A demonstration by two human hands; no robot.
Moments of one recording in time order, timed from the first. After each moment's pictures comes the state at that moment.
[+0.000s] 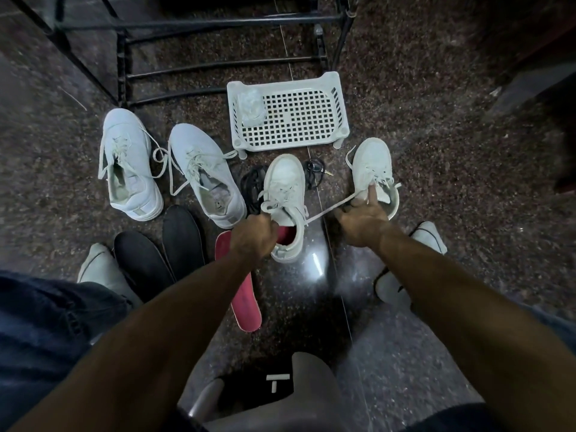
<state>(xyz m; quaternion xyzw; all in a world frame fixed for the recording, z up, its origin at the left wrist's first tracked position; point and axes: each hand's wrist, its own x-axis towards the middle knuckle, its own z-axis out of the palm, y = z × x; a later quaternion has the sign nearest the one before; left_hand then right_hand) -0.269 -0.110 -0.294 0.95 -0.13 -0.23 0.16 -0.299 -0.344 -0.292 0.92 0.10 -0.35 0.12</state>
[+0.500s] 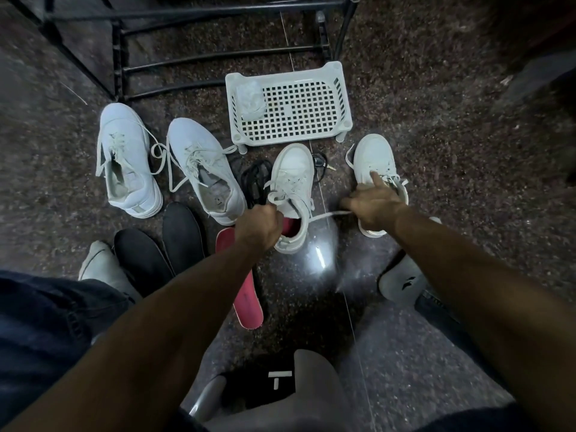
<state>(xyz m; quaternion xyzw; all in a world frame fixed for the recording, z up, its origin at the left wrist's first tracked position) -0.259 -0.120 -0.303 0.96 -0.15 -0.21 0.12 -0.279 -0.366 -0.278 0.92 0.16 -0.35 0.12</state>
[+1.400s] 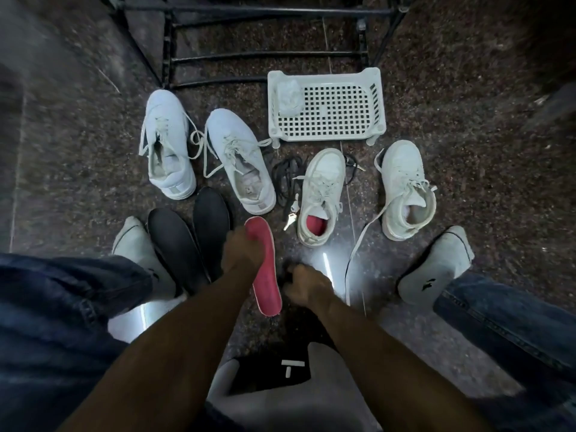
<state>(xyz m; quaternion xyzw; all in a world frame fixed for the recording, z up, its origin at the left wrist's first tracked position) -0.314 -0.030 -0.315 0.90 0.21 -0.26 0.28 -0.386 -0.169 -0.310 0.86 -0.09 -0.42 -0.28</state>
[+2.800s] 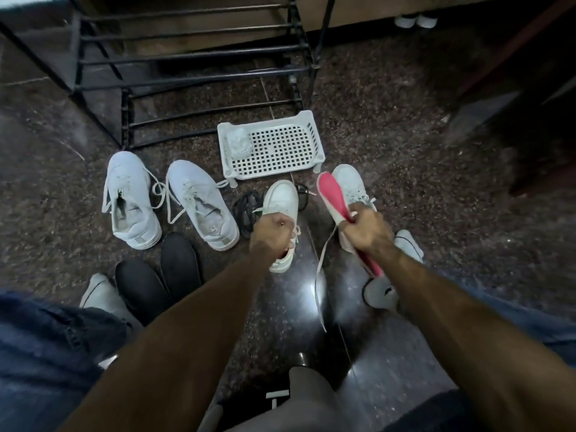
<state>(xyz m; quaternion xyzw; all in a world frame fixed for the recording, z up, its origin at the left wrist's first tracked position) -0.275 -0.162 -0.251 0.81 0.09 -0.31 0.50 -0.339 -0.350 -0.223 0.89 -0.31 -0.15 -0.28</state>
